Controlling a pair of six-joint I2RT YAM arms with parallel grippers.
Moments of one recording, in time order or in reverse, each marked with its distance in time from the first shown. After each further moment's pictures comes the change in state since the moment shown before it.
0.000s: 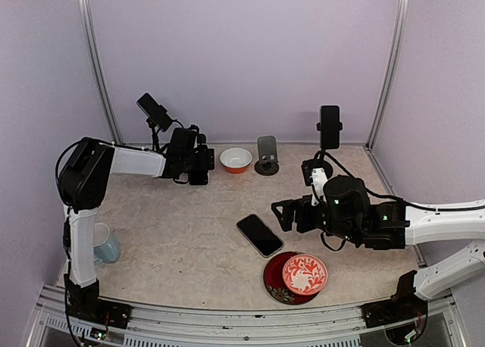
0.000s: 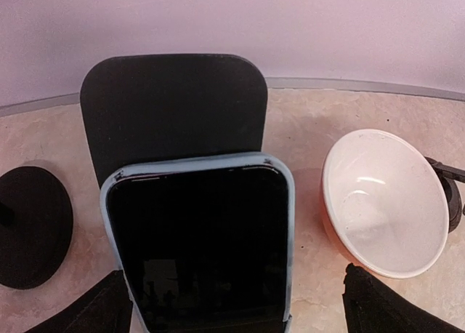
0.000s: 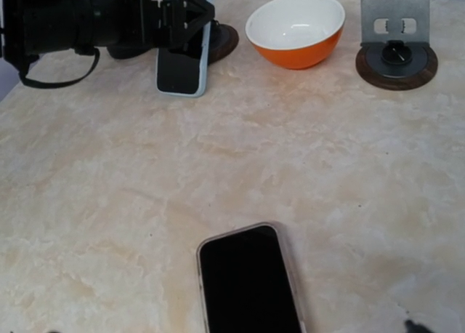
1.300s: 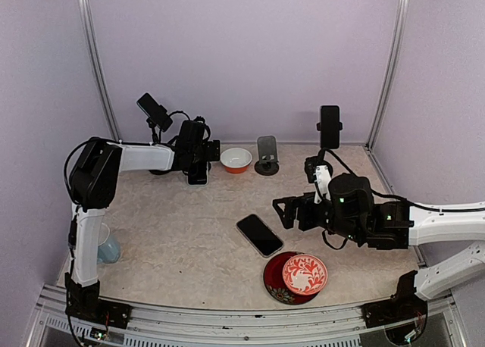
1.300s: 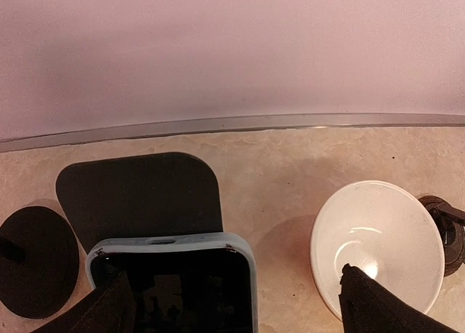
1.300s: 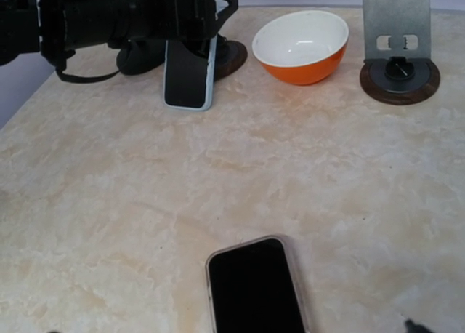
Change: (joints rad) left arm -0.024 0.089 0.185 -0.060 -0.099 0.023; right arm 0.000 -0.029 -0.005 0.016 0.001 -0.002
